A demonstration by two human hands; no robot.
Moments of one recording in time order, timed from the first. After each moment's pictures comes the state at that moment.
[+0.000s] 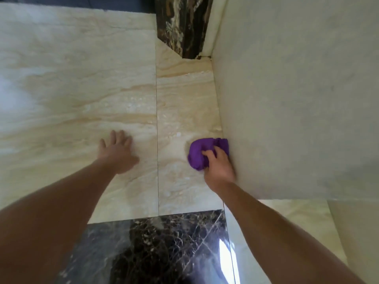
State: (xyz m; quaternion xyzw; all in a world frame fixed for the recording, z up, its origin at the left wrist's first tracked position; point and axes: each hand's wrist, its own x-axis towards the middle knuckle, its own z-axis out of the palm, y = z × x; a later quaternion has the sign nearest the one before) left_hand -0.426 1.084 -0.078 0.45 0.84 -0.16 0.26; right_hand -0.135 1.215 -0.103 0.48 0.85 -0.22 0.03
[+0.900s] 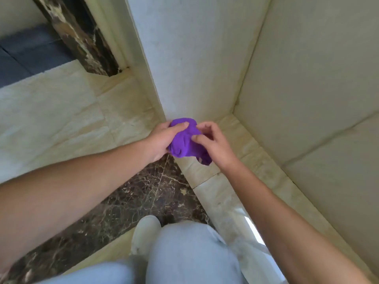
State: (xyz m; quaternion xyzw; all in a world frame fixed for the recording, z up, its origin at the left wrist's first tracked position) left_hand -0.043 1.042 0.153 0.28 0.65 0.36 0.61; right_hand 0.122 1.037 0.118 0.50 0.50 -0.60 -0.37
